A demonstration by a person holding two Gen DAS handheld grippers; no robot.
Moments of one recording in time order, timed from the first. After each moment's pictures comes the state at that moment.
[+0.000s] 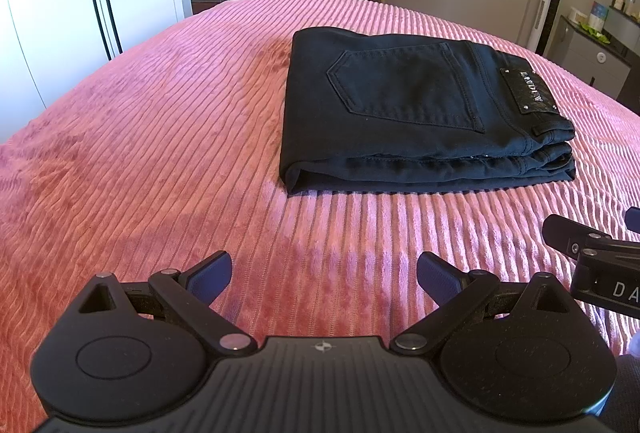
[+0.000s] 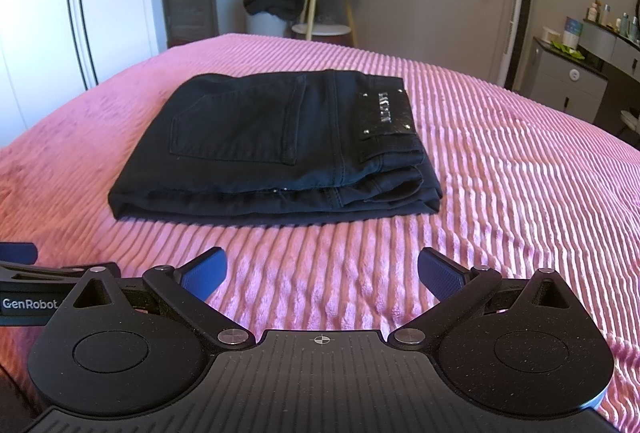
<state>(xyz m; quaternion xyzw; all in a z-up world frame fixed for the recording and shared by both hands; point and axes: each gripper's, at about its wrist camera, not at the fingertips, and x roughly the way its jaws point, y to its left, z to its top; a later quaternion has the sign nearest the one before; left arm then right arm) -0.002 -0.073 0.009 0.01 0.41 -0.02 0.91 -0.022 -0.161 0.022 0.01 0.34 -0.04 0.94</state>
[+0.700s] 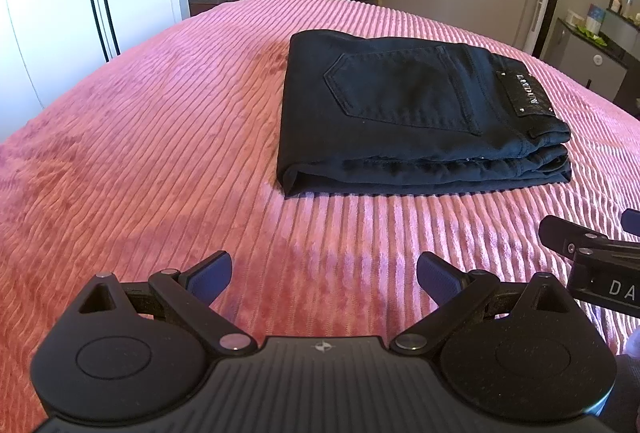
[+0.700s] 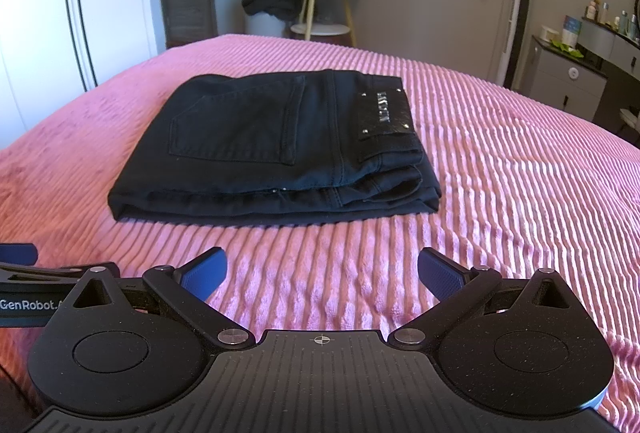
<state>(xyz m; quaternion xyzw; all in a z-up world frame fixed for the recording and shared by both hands) -0.004 -0.073 0.011 0.00 0.41 -0.03 0.91 -0.022 -0.161 0.023 0.01 0.34 -0.04 0.94</state>
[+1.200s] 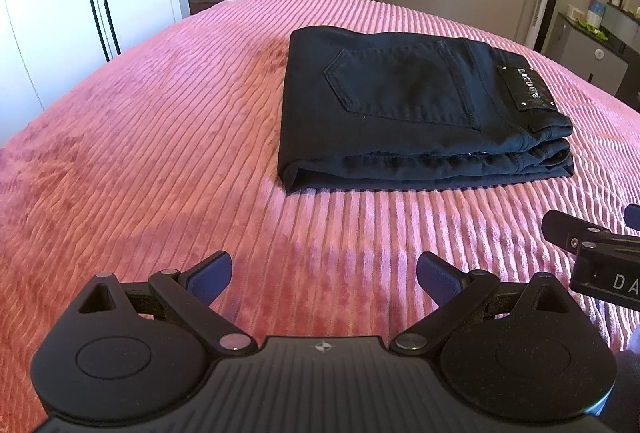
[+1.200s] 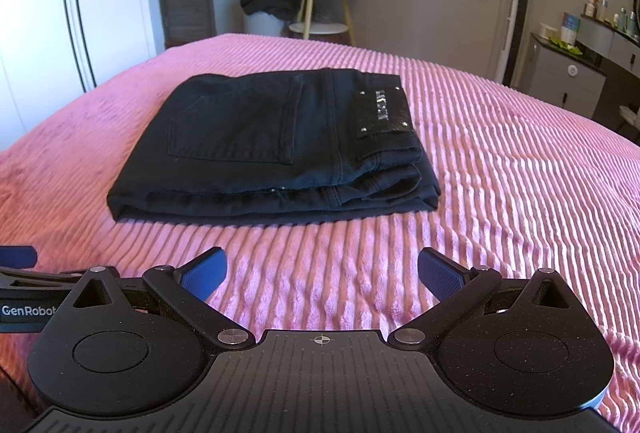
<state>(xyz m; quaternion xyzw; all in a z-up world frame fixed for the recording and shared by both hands) -0.002 -0.072 0.010 0.01 0.41 -0.03 0.91 -0.022 -0.158 0.024 0.02 0.34 -0.05 0.94</state>
